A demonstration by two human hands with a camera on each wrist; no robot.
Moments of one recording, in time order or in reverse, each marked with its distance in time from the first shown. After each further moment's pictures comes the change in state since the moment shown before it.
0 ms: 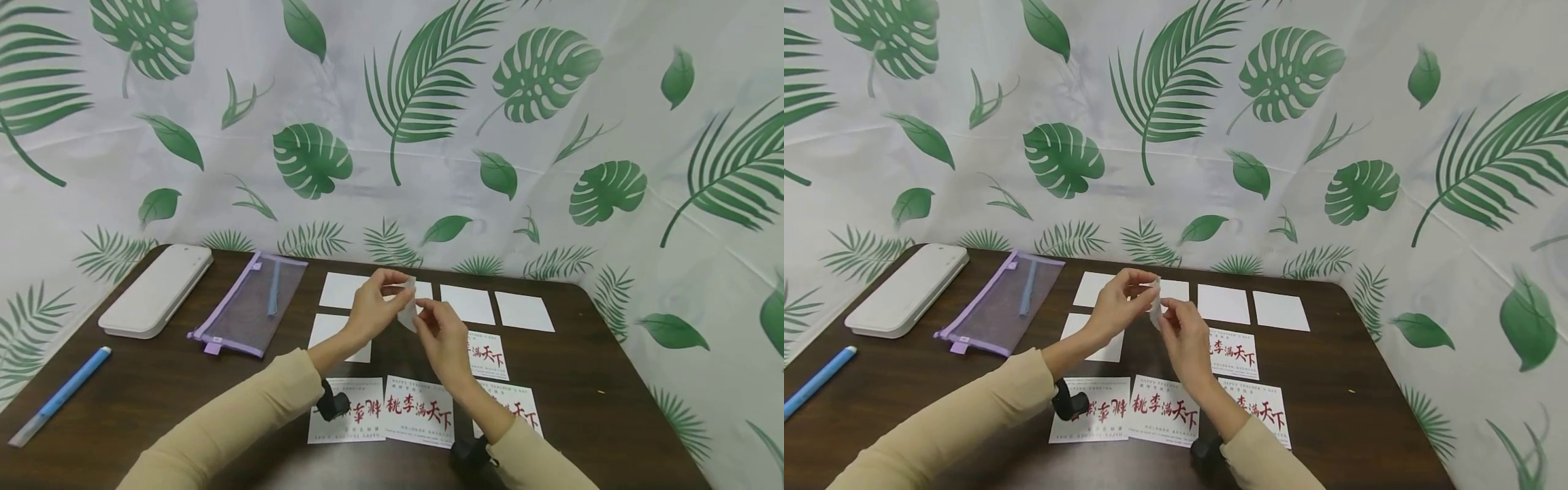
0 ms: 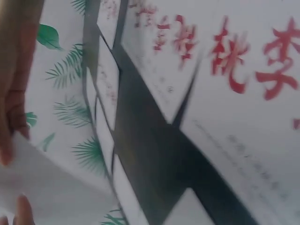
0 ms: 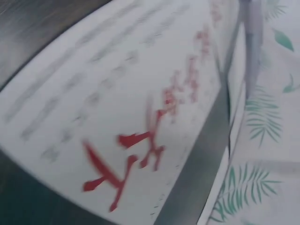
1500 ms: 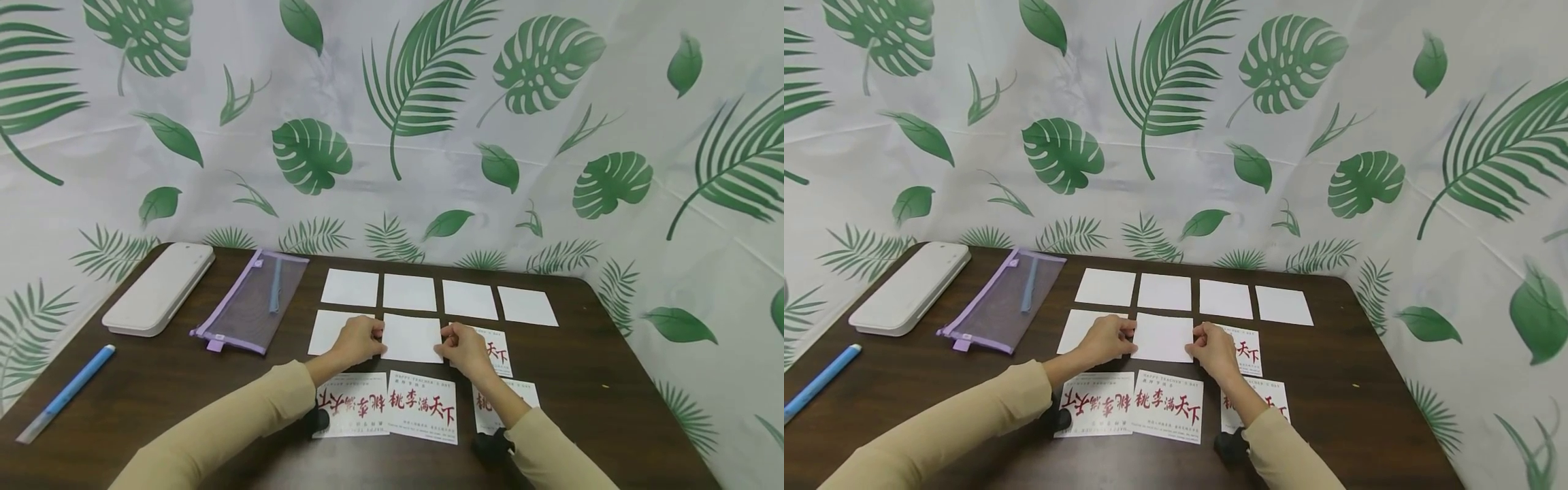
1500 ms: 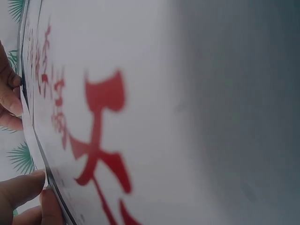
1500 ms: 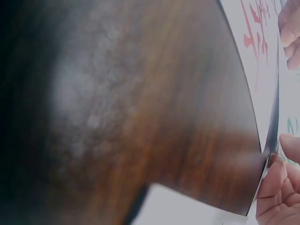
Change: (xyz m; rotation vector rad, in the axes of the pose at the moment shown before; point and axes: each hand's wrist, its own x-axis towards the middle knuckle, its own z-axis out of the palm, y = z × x) left_hand -0.025 -0.057 -0.013 0.564 -0.254 -0.104; right_hand -0.025 0.061 -0.018 -0.103 -0.448 0.645
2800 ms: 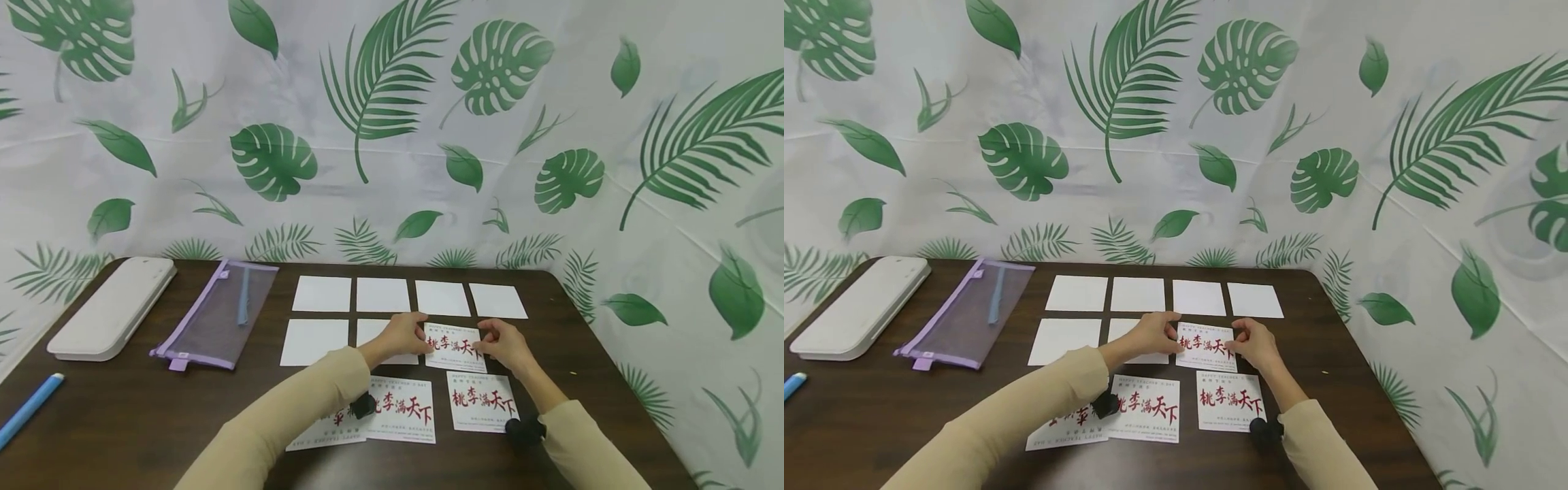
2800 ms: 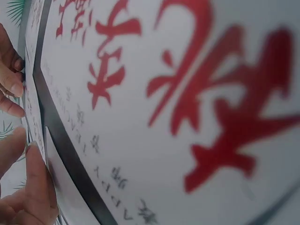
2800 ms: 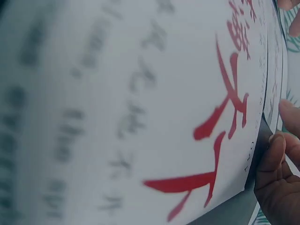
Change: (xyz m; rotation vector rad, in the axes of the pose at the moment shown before) left_hand 0.055 0.074 0.065 -0.180 -0.269 -0.062; right_hand 0.004 0.083 -0.088 0.019 -0.017 0.136
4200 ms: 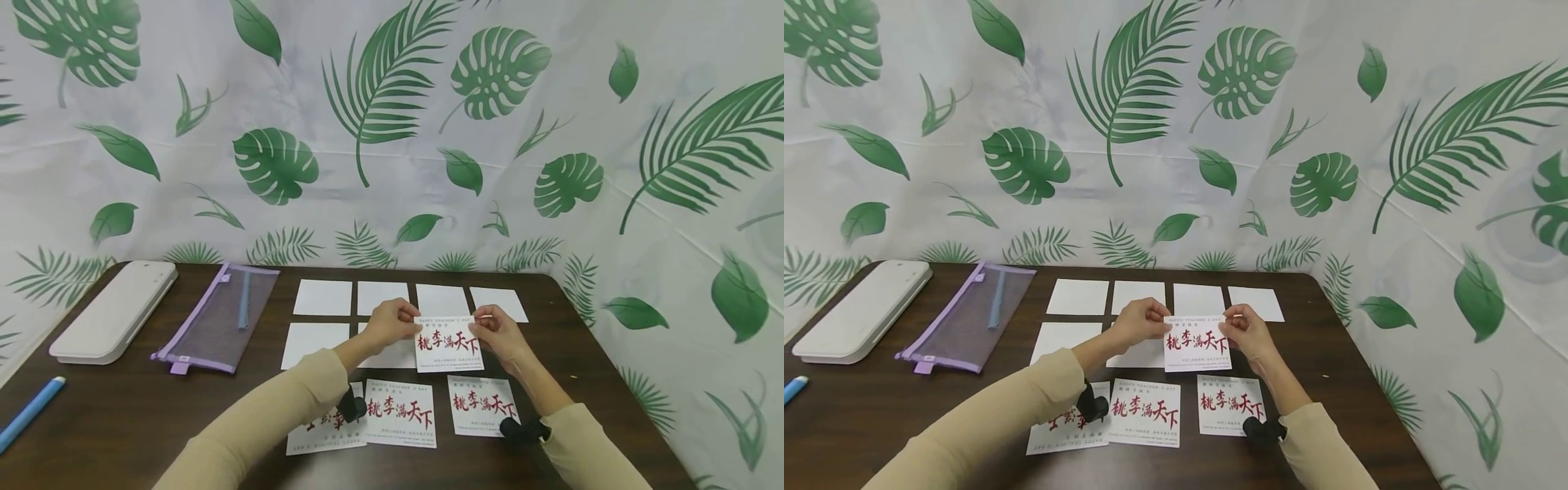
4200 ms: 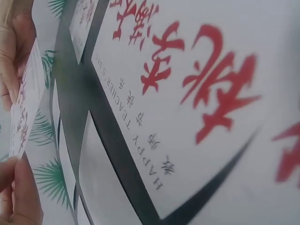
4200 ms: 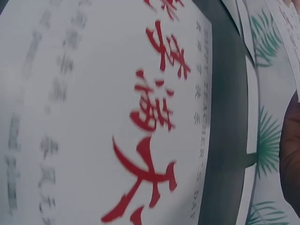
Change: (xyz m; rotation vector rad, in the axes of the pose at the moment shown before) left_hand -0.011 -0.001 -0.026 -0.381 0.124 0.010; right_hand -0.001 -0.025 0.003 0.608 -0.041 -0.035
